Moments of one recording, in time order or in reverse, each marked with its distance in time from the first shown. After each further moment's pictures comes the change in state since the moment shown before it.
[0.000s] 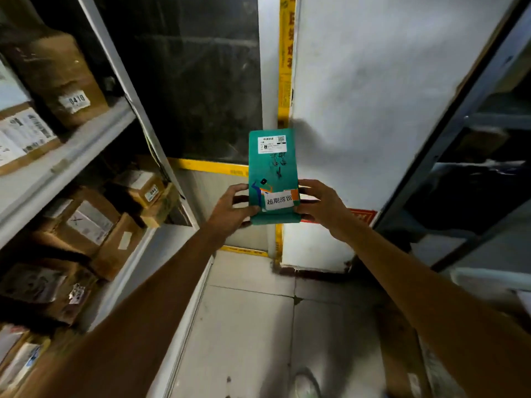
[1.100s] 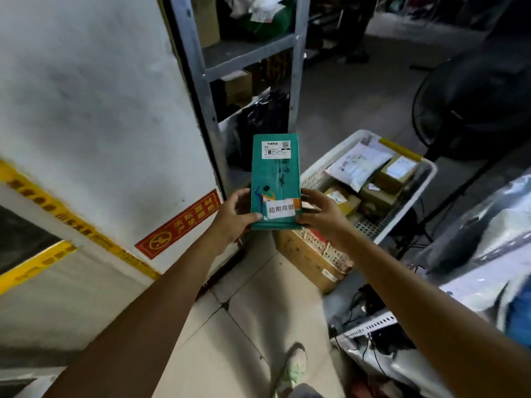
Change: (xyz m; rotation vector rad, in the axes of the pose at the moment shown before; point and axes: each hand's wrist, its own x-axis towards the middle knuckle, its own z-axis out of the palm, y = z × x) left_hand 0.021 -0.030 0.315 0.277 -0.883 0.028; right_hand -0.217 0.120 -0.162 0.335 0.969 0.092
